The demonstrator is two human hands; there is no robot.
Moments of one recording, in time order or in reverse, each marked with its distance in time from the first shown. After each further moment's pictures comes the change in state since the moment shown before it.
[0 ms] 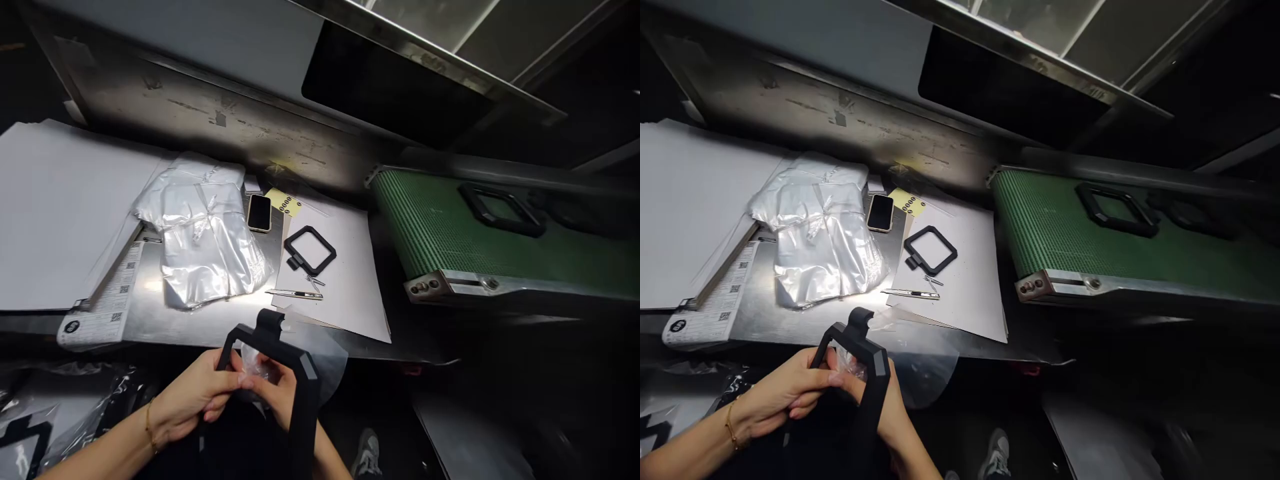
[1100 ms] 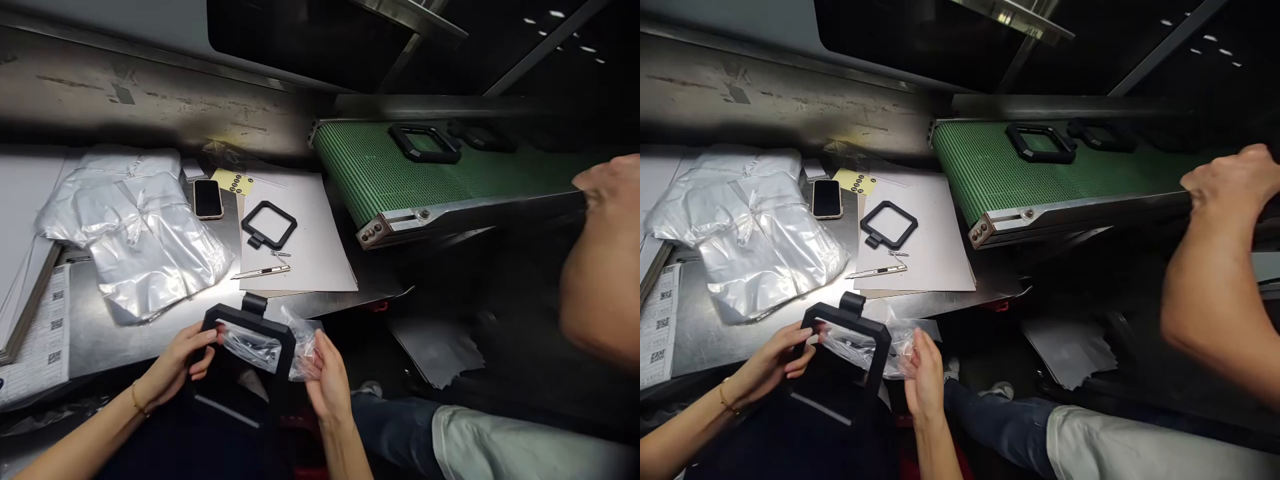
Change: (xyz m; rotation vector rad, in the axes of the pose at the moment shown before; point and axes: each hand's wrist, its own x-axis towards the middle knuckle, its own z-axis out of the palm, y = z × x) left_hand 0.039 0.013 -0.005 0.241 -0.131 0.078; right_hand -0.036 0.010 -0.061 0.612 0.598 -0.041
